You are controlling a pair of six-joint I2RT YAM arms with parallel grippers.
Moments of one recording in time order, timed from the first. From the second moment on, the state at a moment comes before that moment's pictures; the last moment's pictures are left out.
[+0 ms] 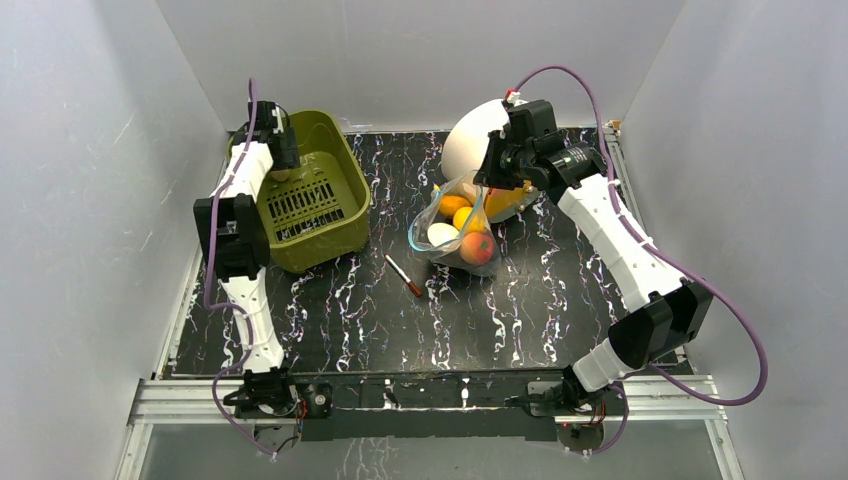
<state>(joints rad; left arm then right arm) 0.07 2.20 1.94 -0.59 -0.20 -0.05 0.42 1.53 1.67 -0.81 -0.10 0.47</state>
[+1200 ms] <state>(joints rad) 0.09 2.39 2.06 -0.56 -0.22 -0.03 0.41 1.55 1.70 -0.83 -0.10 0.46</state>
